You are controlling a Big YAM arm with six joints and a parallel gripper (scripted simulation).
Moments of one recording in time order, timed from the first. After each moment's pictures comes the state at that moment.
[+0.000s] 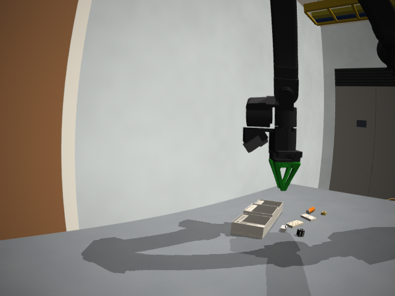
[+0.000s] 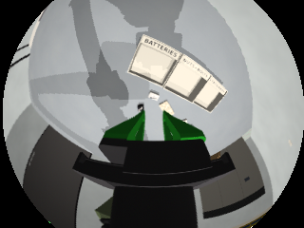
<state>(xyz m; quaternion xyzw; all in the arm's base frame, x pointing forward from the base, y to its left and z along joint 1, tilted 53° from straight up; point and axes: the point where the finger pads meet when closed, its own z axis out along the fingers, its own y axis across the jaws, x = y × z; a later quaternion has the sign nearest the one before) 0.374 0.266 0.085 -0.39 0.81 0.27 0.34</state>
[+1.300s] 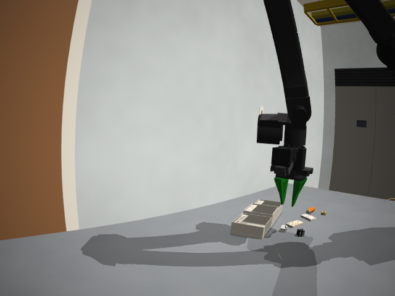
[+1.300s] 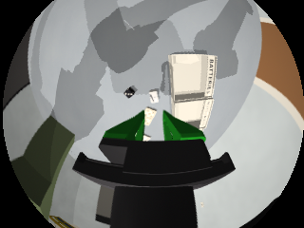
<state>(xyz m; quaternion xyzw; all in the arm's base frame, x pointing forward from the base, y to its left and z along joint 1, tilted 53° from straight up) 0.376 0.287 0.044 -0.72 0.53 0.08 0.44</state>
